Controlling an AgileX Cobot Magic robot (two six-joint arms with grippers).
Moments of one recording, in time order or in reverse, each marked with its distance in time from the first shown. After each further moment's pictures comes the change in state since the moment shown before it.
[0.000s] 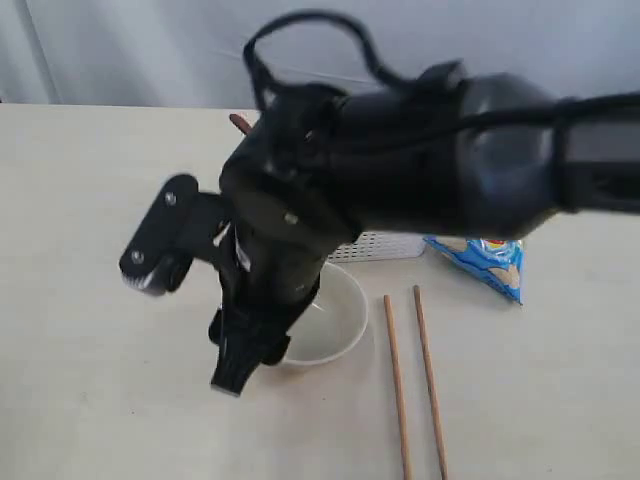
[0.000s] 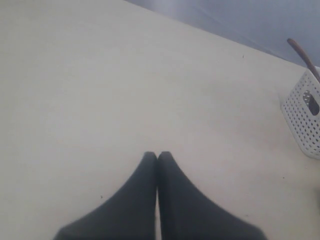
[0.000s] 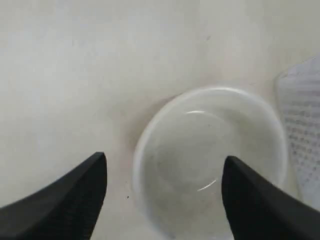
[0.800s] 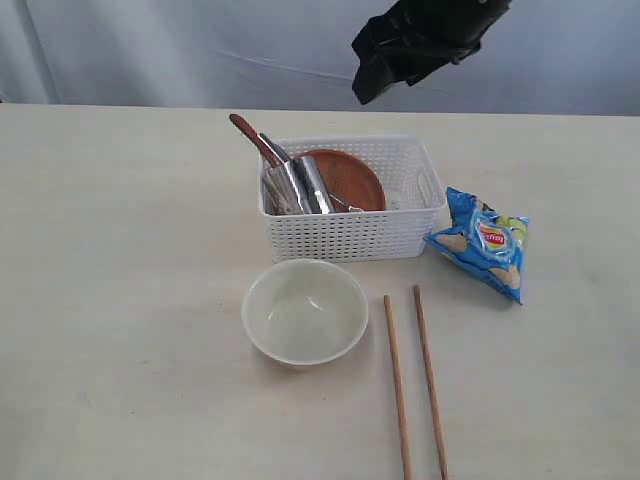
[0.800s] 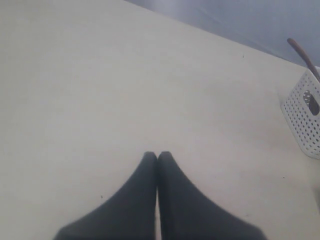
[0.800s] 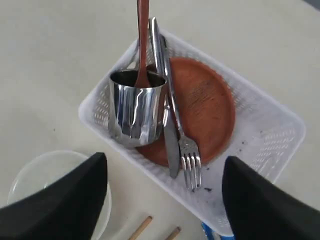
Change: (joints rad) left arm 0.000 0.000 0.000 0.000 0.000 0.000; right arm -0.656 0.049 -0.461 0.527 0.240 -0.280
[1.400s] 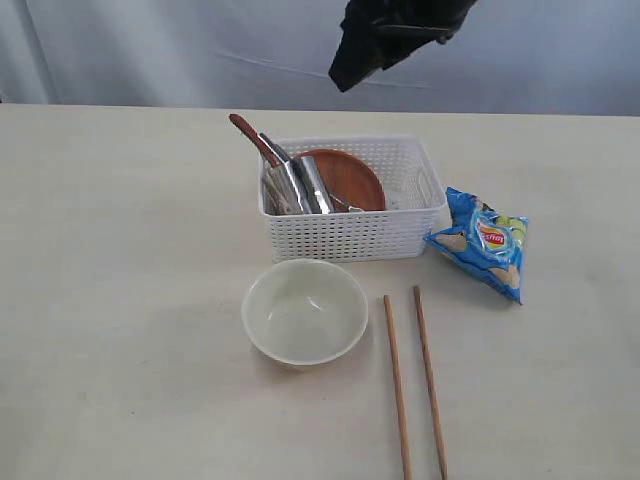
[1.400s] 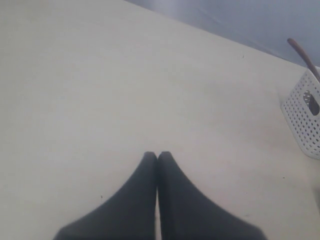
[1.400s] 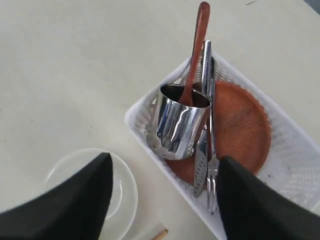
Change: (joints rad) left arm 0.000 0.000 0.000 0.000 0.000 0.000; right arm 0.026 -0.003 -0.058 0.098 0.073 -0.154
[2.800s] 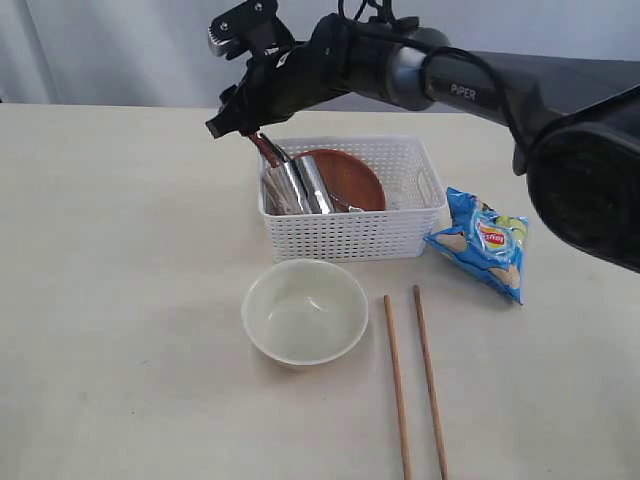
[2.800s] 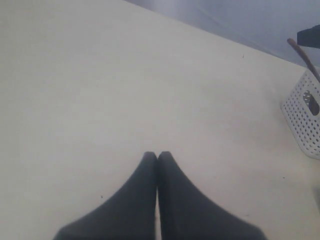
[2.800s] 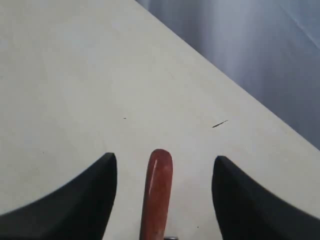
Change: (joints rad) left arm 0.000 0.000 0.000 0.000 0.000 0.000; right arm 0.178 0.527 -0.184 0.008 -0.777 -0.029
